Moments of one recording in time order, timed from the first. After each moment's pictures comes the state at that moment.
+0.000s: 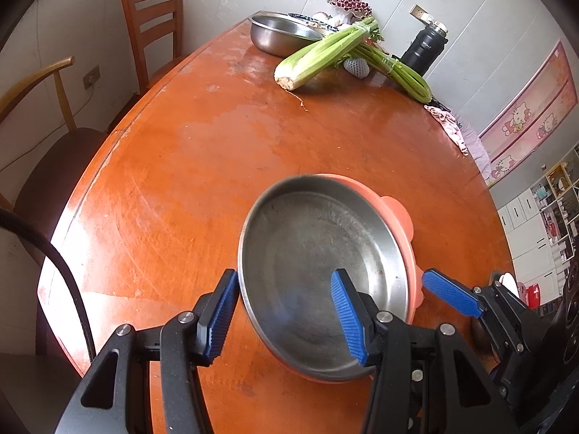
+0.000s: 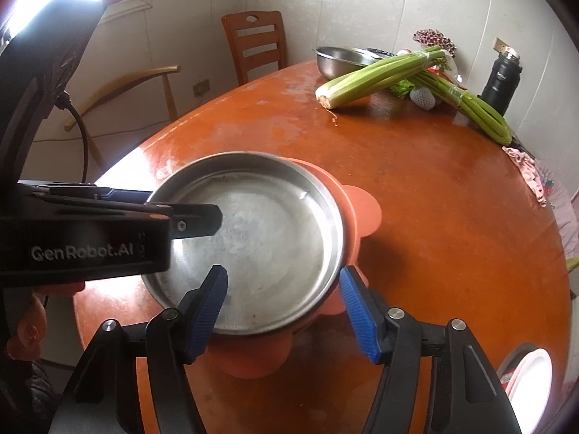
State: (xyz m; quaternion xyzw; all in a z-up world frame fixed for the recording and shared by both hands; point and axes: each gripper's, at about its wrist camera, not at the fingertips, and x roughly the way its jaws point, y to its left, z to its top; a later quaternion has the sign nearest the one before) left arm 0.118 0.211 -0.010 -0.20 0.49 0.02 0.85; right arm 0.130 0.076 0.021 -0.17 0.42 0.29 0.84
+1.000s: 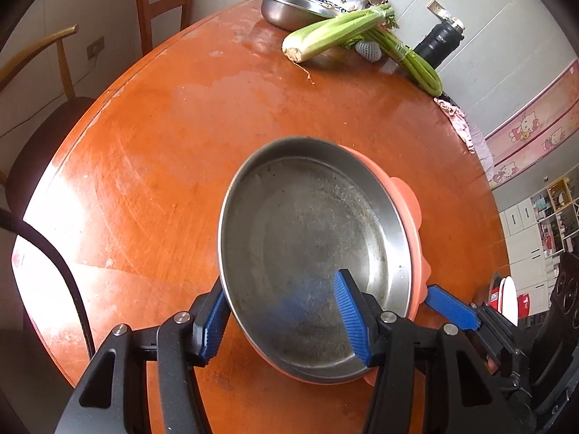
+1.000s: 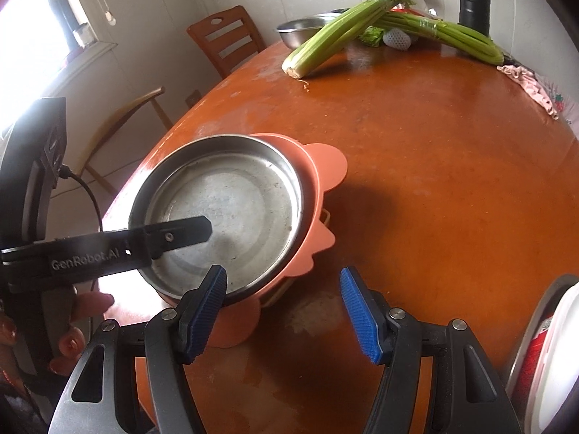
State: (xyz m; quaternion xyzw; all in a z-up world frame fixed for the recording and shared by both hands) left arm 0.123 0.200 -0.032 -0.23 0.52 0.02 0.82; right arm 0.150 0.032 0.011 -0.03 0.50 0.30 0.81
